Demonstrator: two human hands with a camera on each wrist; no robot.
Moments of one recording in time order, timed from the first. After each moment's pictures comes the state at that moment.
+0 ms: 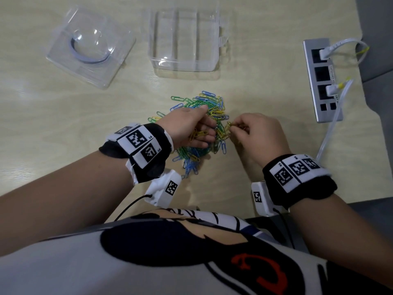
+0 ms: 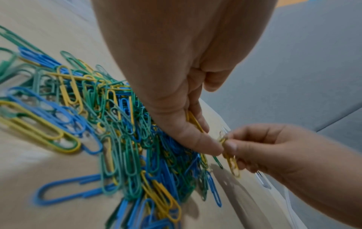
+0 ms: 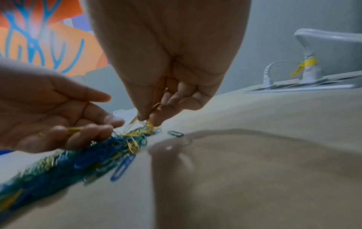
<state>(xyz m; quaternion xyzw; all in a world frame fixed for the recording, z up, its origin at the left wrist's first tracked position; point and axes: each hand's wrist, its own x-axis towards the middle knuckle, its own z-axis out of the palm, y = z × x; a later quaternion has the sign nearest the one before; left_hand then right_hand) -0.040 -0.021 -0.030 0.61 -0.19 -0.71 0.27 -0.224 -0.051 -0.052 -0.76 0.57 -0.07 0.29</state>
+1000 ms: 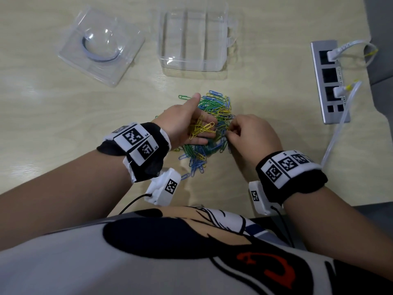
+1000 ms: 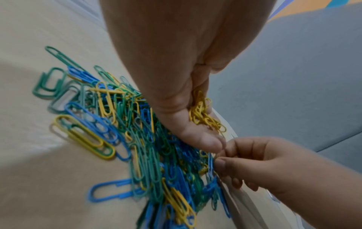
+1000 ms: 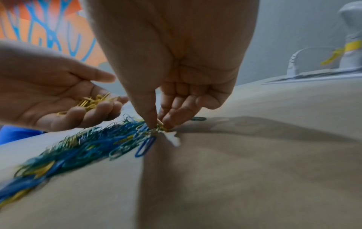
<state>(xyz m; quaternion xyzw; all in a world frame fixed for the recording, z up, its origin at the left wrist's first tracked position) -0.023 -0.014 -0.033 0.61 -0.16 -0.71 0.31 -0.202 -0.046 -0.056 -0.78 0.57 0.03 0.27</state>
